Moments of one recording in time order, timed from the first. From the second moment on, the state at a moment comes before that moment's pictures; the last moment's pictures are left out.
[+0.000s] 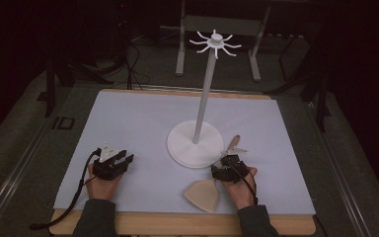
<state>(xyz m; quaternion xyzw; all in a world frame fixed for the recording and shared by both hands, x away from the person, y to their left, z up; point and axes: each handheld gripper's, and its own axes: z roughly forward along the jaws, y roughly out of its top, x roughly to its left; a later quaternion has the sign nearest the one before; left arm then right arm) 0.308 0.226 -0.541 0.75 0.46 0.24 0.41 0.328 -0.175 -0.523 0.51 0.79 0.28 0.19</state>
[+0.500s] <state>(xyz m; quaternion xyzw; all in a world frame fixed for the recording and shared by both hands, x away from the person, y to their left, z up) 0.309 0.226 -0.541 0.75 0.46 0.24 0.41 0.339 -0.192 -0.513 0.51 0.80 0.29 0.15</state>
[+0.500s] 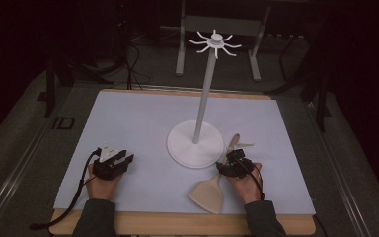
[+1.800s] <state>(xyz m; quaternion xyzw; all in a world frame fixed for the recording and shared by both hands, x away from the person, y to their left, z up) 0.309 0.225 -0.542 0.75 0.46 0.24 0.40 0.350 -0.194 -0.511 0.56 0.79 0.22 0.14</state>
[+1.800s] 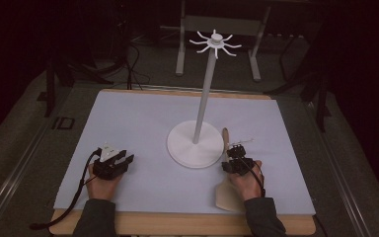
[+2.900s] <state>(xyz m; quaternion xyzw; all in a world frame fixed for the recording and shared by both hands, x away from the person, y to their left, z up) 0.310 0.225 -0.542 0.75 0.46 0.24 0.40 0.397 -0.213 -0.504 0.54 0.82 0.17 0.10</state>
